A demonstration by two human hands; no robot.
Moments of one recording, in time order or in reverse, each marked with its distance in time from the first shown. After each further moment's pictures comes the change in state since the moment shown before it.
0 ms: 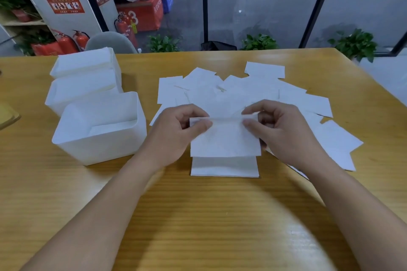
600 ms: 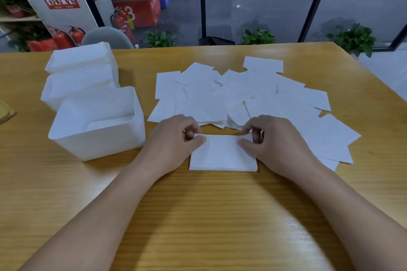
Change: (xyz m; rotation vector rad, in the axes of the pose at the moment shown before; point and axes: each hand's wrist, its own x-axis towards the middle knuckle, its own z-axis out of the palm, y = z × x) left_hand -0.015 -0.014 0.008 0.426 -0.061 -0.122; right_hand -0.017 0.021 0.011 -0.561 -0.033 -0.006
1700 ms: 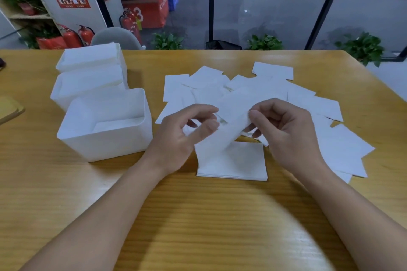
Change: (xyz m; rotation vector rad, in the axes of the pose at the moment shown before) left_hand 0.000 0.008 -0.013 -0.422 0.098 0.129; right_hand 0.017 -0.032 -0.004 0.682 0.186 -0.076
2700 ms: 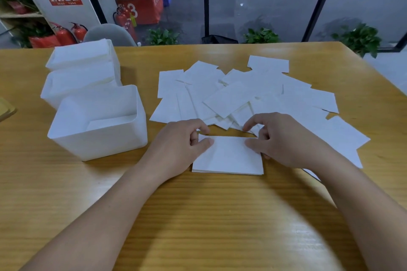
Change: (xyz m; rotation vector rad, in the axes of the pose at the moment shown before) left_hand -0.004 -0.018 0.012 0.368 -0.147 -0.101; right_hand 0.007 0.013 -0.029 -0.630 -0.461 0.256
